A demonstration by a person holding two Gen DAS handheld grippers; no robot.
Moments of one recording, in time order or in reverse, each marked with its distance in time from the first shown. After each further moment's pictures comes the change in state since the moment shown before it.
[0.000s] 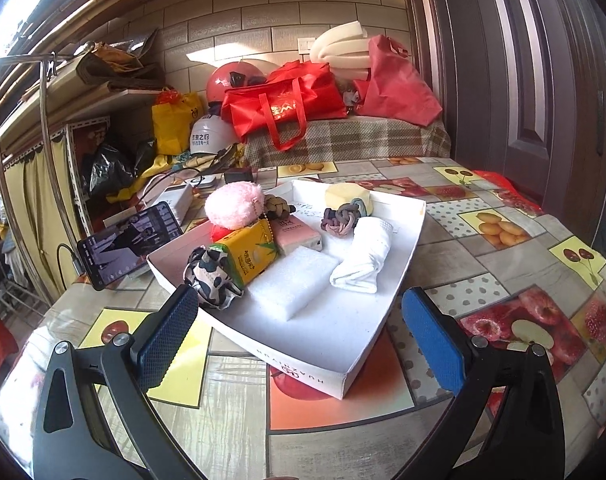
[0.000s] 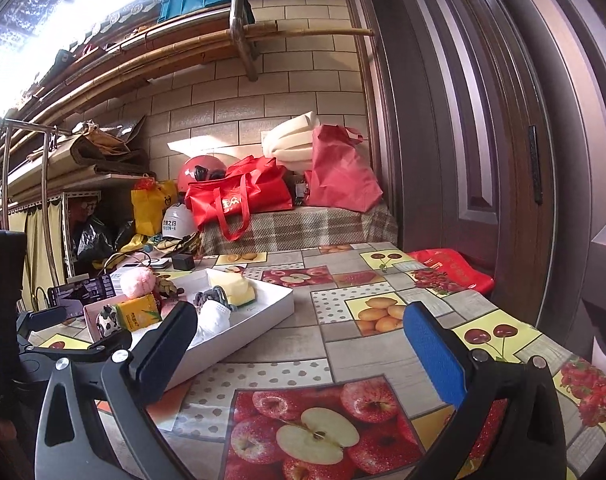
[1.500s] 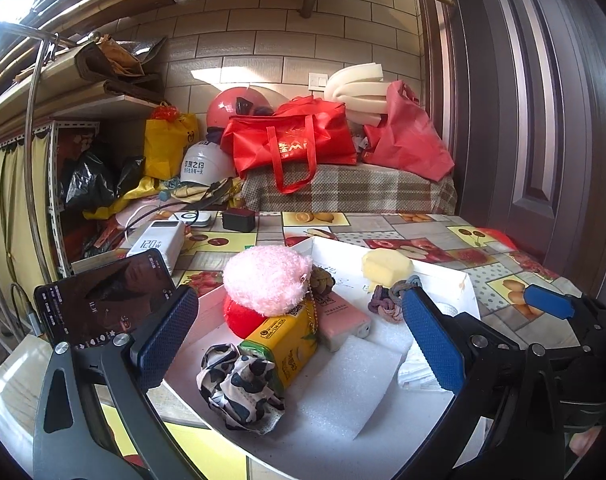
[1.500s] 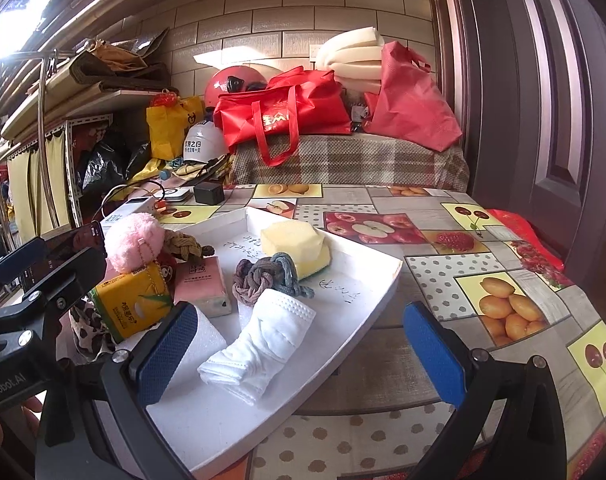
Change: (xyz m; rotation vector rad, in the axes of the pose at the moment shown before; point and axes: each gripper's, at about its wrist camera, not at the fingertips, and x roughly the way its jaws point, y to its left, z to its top) left arm 0.074 0.076 0.035 -0.101 -0.159 -0.112; right arm 0.158 0.095 -0.006 -0.094 0.285 0.086
